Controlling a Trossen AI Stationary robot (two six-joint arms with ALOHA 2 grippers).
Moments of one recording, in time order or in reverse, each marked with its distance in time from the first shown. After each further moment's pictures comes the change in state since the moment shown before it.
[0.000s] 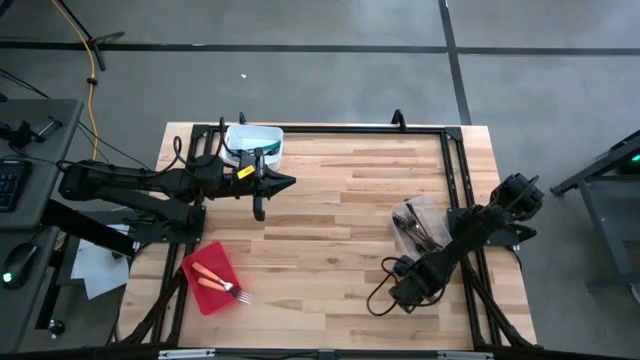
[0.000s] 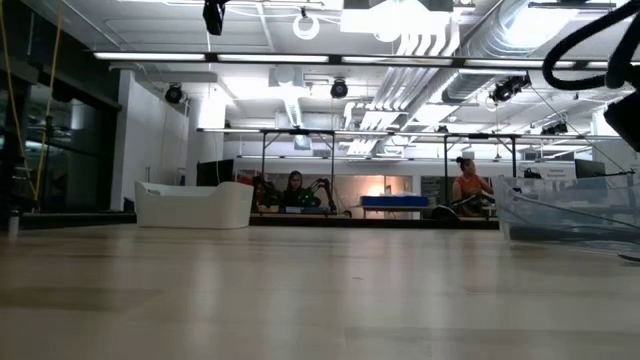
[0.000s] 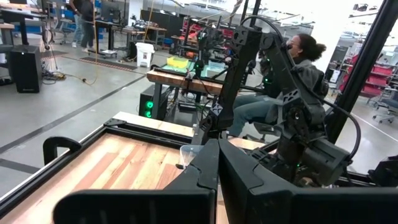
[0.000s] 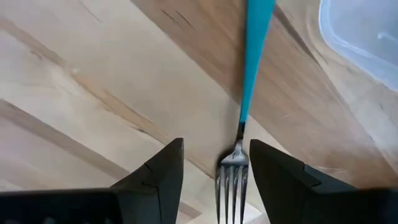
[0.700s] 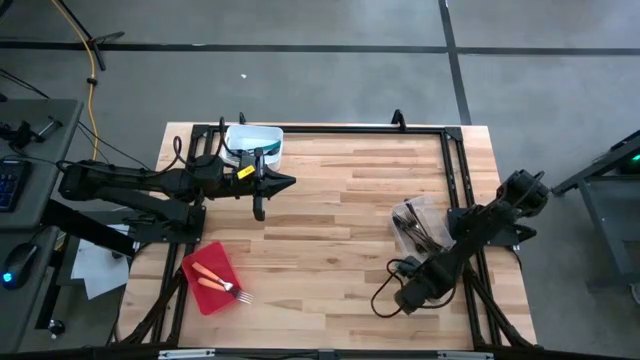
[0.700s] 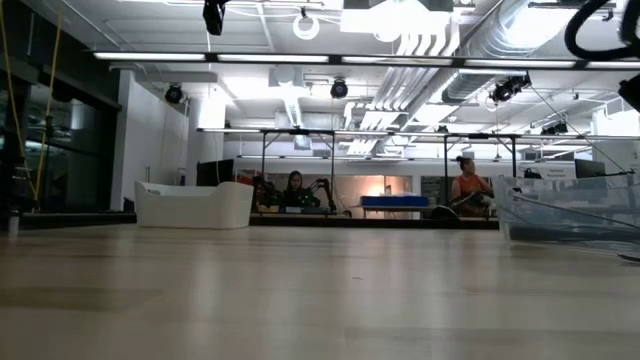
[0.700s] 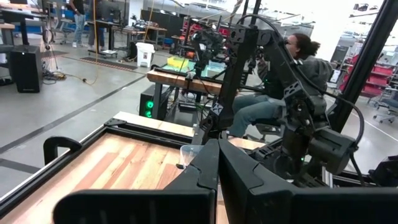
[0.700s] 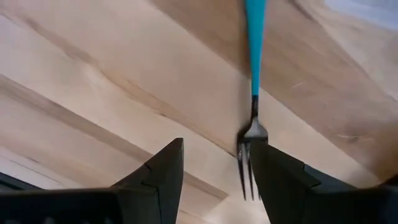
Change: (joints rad) left arm 0.000 0.000 0.000 -0.001 0.000 0.000; right arm 0.035 -0.056 0.002 0.021 0.022 0.194
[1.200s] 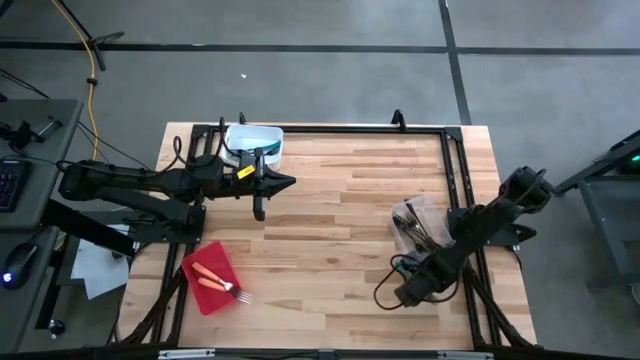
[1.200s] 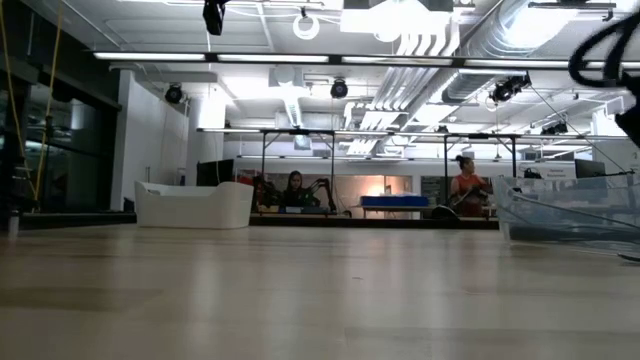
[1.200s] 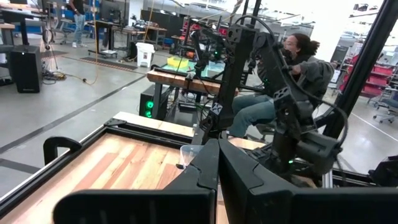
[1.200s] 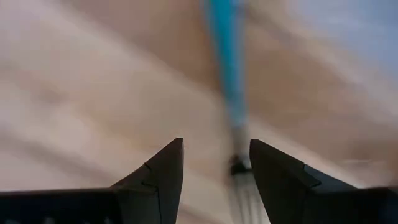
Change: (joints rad) left arm 0.000 0.000 0.000 0.000 0.000 0.000; right arm -0.003 -0.045 -0.127 0.127 0.038 0.085
